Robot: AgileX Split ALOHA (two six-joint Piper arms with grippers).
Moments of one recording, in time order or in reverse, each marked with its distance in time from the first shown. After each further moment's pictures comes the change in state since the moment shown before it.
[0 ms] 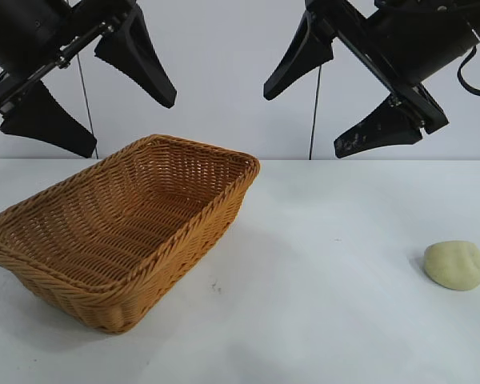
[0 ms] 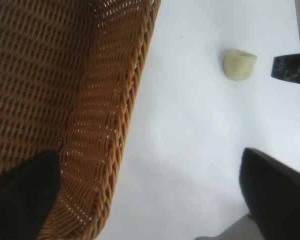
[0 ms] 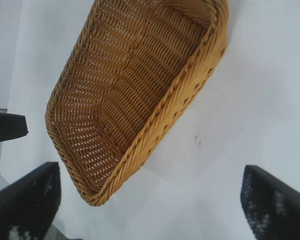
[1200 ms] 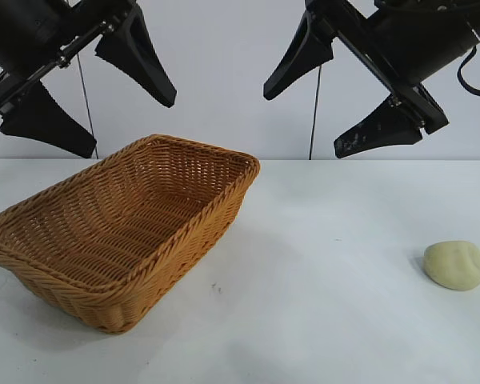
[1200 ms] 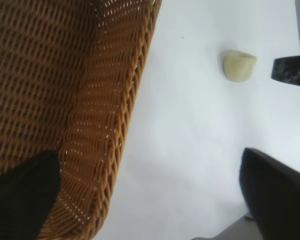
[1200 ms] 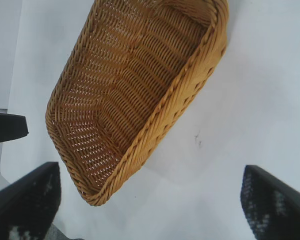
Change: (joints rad) left arm 0.001 -0.001 0.000 0.002 0.003 -0.058; right arm 0.000 0.000 0.000 0.000 0.001 0.003
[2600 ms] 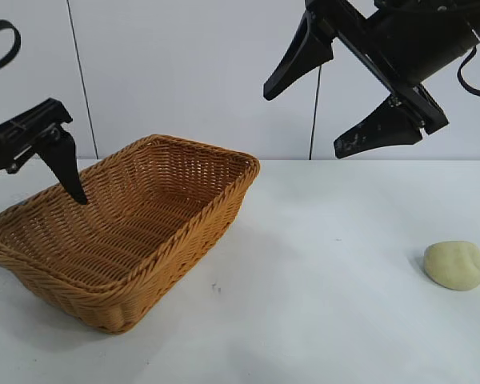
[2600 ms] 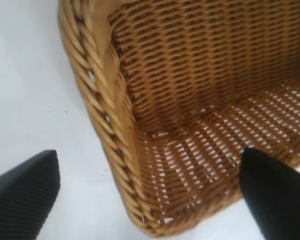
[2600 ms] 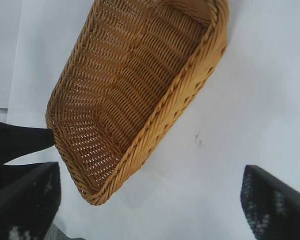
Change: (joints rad) left arm 0.000 0.003 0.299 0.370 -0.238 -1.061; right arm 0.000 0.000 0.000 0.000 0.003 0.000
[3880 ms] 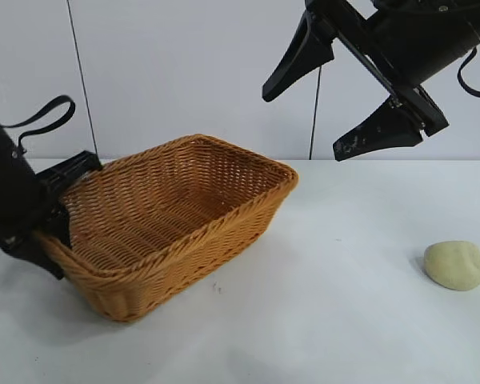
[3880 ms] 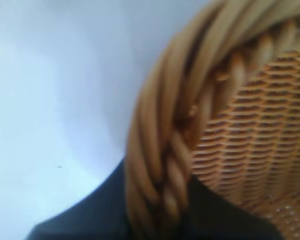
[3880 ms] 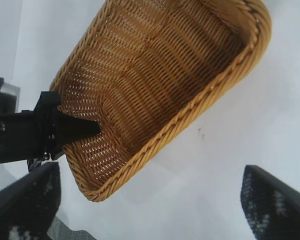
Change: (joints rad) left arm 0.004 0.202 -0.162 0.002 0.050 0.090; right arm 0.000 0.000 0.000 0.000 0.022 0.000
